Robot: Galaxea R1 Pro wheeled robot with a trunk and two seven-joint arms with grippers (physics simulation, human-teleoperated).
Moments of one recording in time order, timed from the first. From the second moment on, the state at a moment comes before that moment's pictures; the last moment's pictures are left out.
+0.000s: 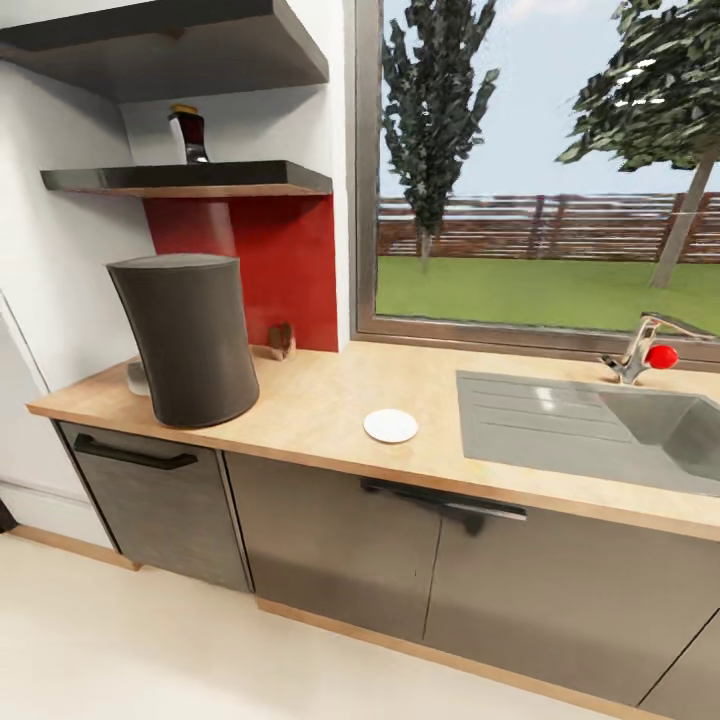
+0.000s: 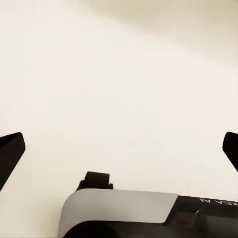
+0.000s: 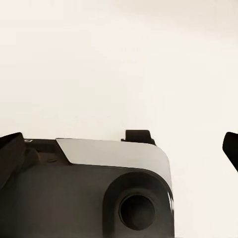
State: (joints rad) left arm 0.00 -0.01 0.01 -0.32 0.13 -0.29 0.00; right arm 0.00 0.01 0.00 -0.28 0.00 -0.17 0.00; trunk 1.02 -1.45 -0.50
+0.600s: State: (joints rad) left arm 0.00 -0.01 0.01 -0.32 0.13 -0.29 0.00; right arm 0.00 0.01 0.00 -0.27 0.00 -0.17 0.00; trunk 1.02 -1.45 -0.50
